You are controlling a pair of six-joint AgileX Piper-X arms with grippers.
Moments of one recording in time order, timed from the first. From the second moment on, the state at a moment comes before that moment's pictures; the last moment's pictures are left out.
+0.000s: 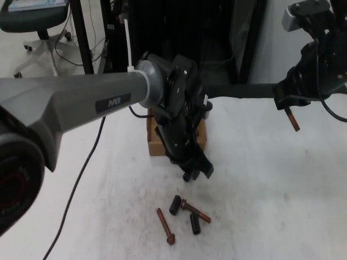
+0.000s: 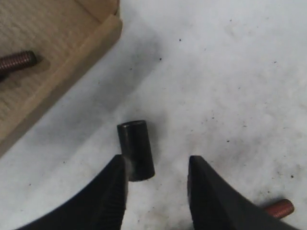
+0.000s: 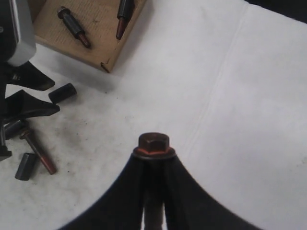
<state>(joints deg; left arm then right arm) -36.5 119.5 -90.1 47.9 8.8 9.0 9.3 82.7 -73.4 55.4 -11.8 -12.5</state>
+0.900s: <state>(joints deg) -36.5 122.0 -90.4 45.0 7.0 9.0 9.3 82.7 -73.3 56.6 -13.3 -12.4</state>
